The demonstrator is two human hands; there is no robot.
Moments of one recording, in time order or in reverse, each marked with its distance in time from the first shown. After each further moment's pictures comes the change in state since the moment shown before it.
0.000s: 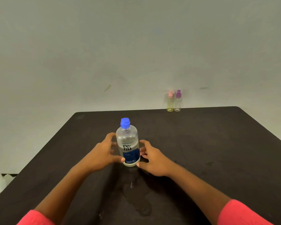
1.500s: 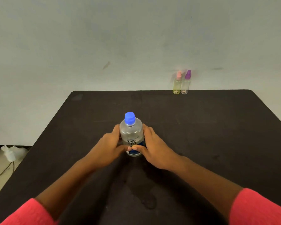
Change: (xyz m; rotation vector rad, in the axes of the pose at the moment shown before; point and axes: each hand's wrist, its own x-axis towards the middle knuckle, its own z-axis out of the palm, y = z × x) left_hand 0.011 0.006 -0.002 0.012 -0.034 0.165; right_hand 0.005 -0.037 -0.003 -0.107 0.065 -0.060
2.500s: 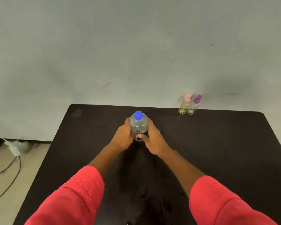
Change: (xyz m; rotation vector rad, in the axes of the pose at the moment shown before) left_hand 0.173 -0.004 -0.037 -0.111 -0.017 -0.247; right_hand 0.154 0.014 -0.057 0.228 0.062 0.285
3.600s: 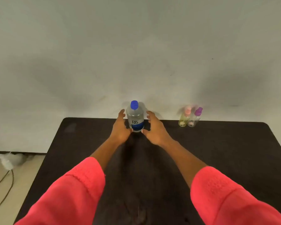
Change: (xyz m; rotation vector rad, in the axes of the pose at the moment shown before) left_hand 0.075 0.013 -0.020 -0.276 0.115 -0.099; right_hand 0.073 -0.017 -0.039 -0.080 0.017 0.084
